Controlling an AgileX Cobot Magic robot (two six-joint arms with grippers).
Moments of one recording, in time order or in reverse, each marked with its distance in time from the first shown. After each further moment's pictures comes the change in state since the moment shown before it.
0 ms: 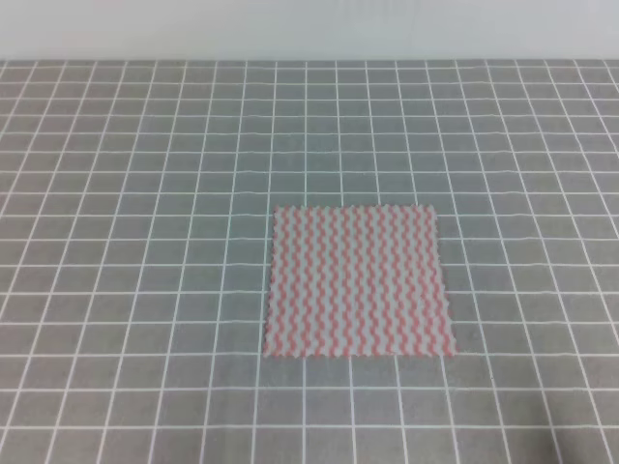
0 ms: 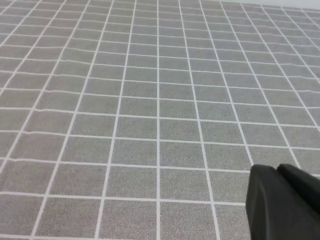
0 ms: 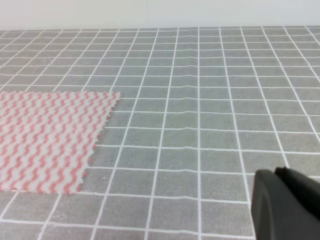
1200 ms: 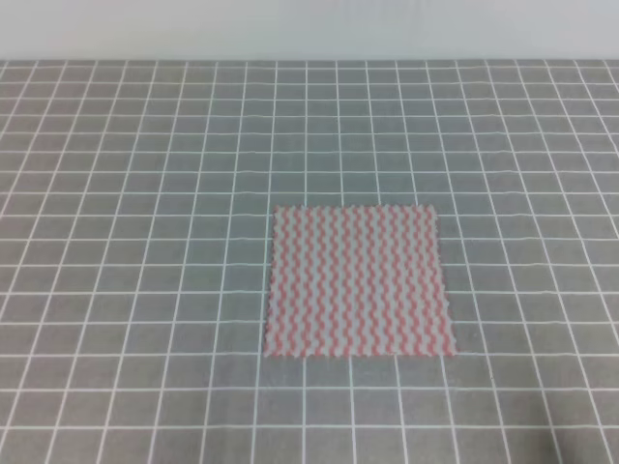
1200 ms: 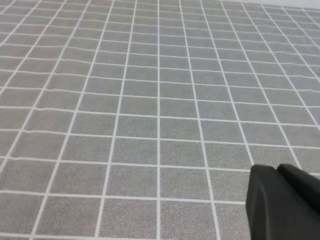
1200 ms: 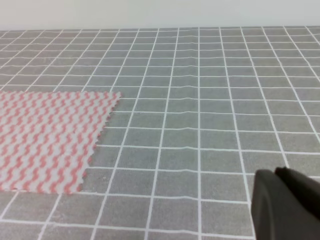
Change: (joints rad) left arm 0.000 0.008 -0.006 0.000 0.004 0.000; right arm 0.000 -0.008 0.006 -0.001 -0.004 0.000
